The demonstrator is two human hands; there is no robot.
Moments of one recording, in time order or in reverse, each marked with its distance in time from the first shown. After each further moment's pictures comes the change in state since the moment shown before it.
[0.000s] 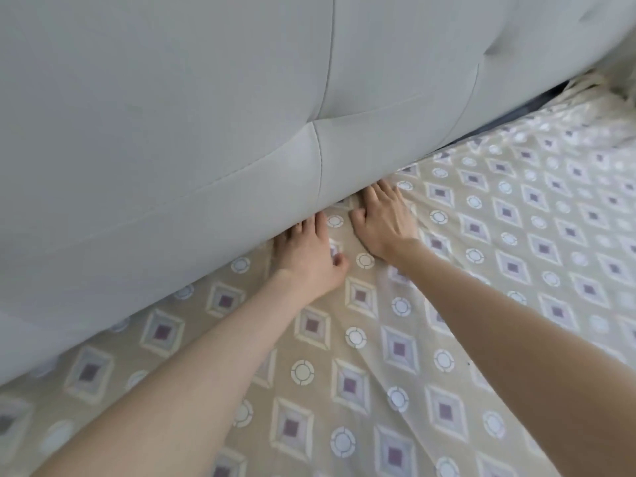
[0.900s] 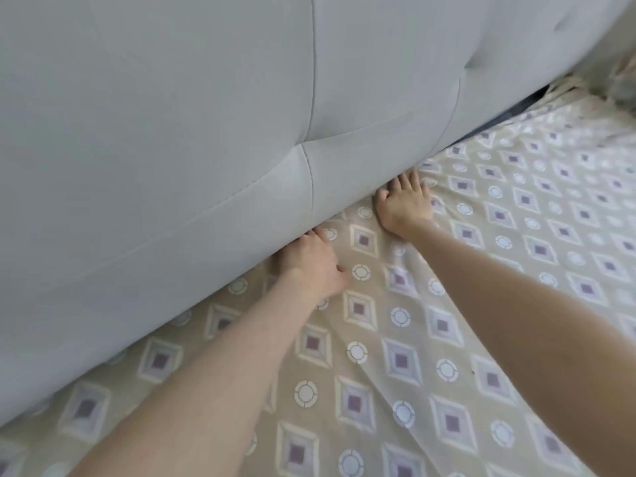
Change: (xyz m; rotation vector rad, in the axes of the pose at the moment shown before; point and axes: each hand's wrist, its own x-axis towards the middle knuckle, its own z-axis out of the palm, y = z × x) left_hand 0.020 0.016 -0.022 0.222 -0.194 -0.005; right_hand 0.045 0.050 -0.002 0.000 -0.111 0.377
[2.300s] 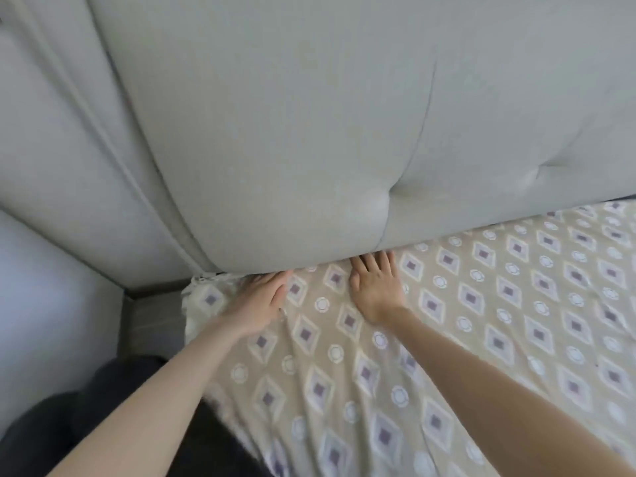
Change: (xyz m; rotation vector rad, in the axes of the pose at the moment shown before) left_hand -0.285 -0.295 0.128 -0.529 0.227 -0.104; right_hand -0.296 -0.244 0.063 -0.063 -0.113 -0.684
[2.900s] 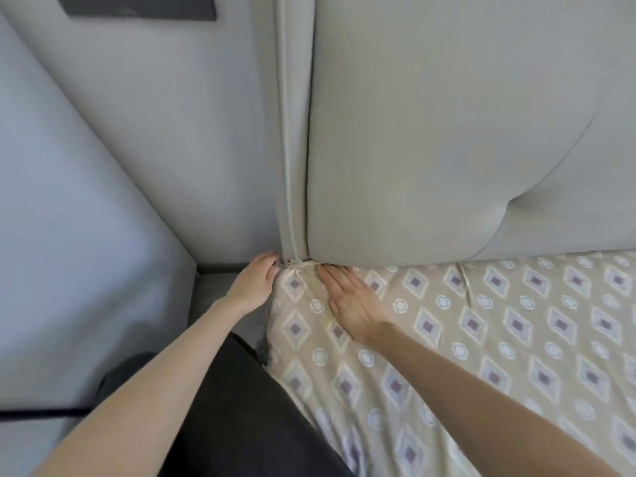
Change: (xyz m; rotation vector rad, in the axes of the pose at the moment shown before) left_hand -0.061 -0.107 -0.054 -0.263 0.070 -0.415; right_hand -0.004 -0.153 0.027 0.064 -0.049 -0.514
